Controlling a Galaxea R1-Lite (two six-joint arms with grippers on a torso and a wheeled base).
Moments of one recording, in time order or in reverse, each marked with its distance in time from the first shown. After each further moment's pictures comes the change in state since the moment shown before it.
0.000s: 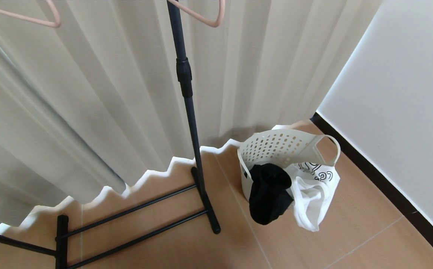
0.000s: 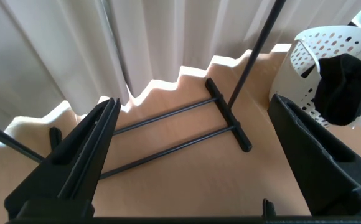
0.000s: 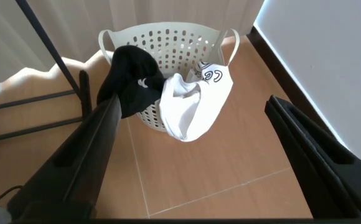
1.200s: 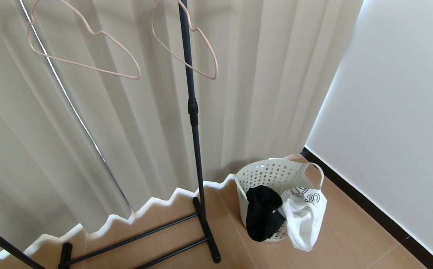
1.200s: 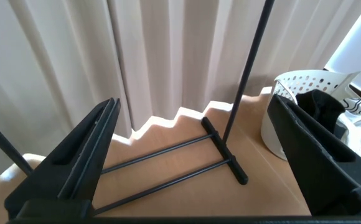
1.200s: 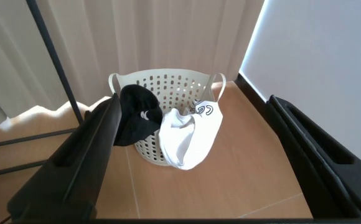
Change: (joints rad) left arm 0.000 0.000 0.000 0.000 0.000 0.003; right arm 0.001 0.000 0.000 0.000 -0.003 0.005
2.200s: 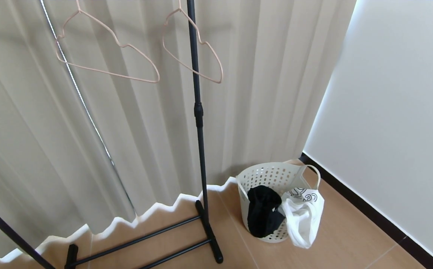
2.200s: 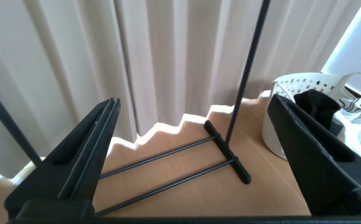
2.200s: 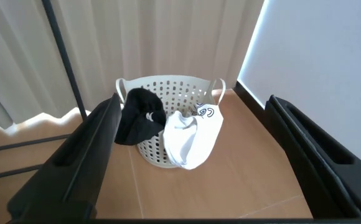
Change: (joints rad) left arm 0.001 0.000 0.000 -0.001 -0.006 0.014; right arm 0.001 0.000 0.000 0.000 0.002 -0.004
